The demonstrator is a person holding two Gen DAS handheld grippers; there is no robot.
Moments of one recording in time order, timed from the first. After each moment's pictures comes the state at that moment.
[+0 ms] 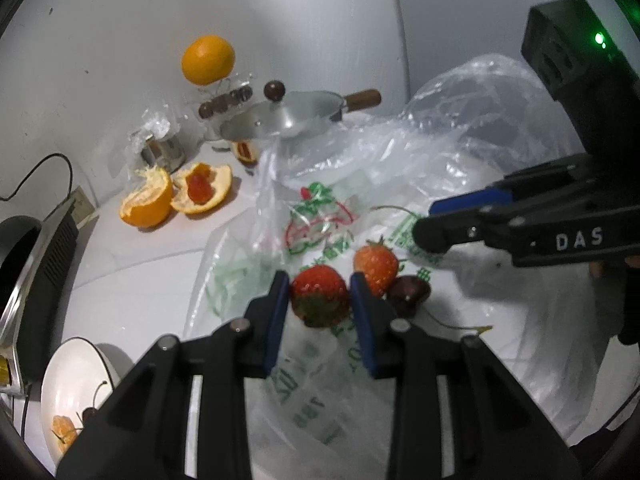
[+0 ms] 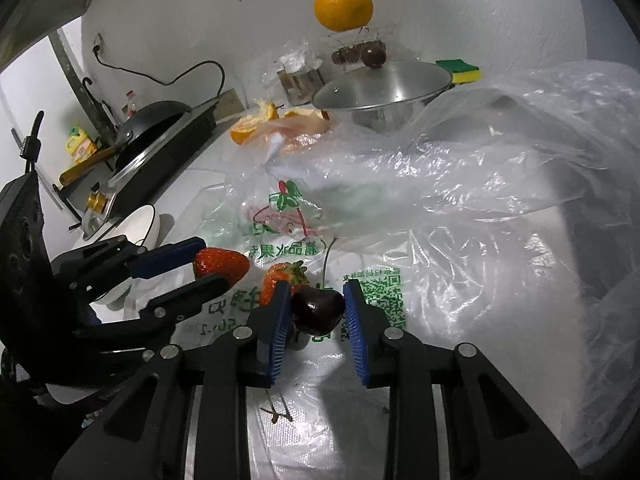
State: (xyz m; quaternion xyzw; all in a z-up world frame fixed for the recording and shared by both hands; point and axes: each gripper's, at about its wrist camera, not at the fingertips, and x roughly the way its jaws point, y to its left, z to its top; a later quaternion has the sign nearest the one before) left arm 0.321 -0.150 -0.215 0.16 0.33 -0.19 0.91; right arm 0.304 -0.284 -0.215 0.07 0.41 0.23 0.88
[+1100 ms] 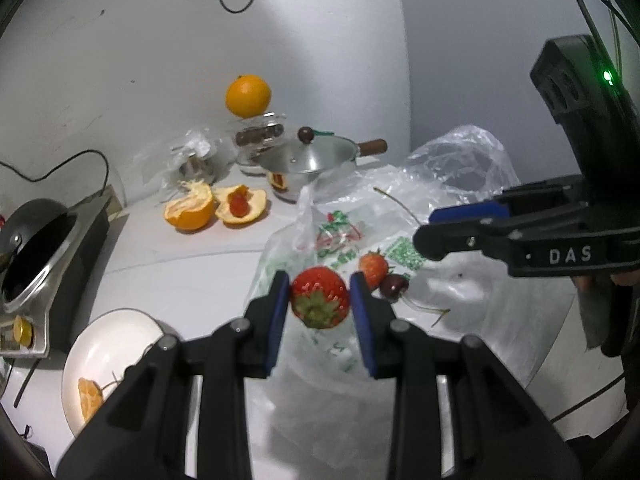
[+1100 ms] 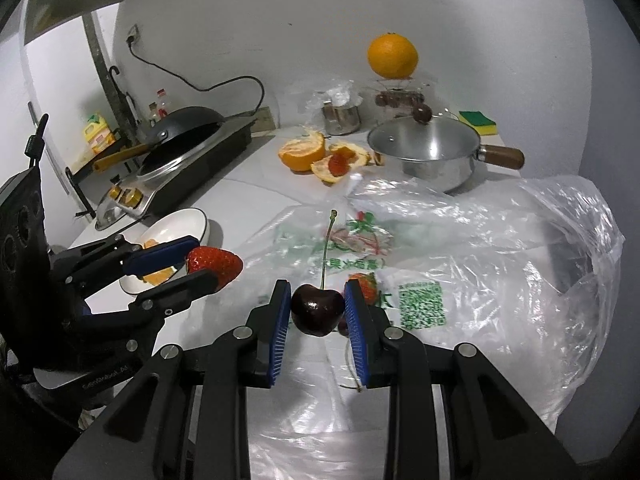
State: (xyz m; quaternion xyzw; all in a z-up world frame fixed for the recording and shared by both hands) left arm 0.257 -0.100 -0.163 0.10 0.29 -0.18 0.93; right arm 0.247 -0.237 -0.158 0.03 0.36 0.24 0.90
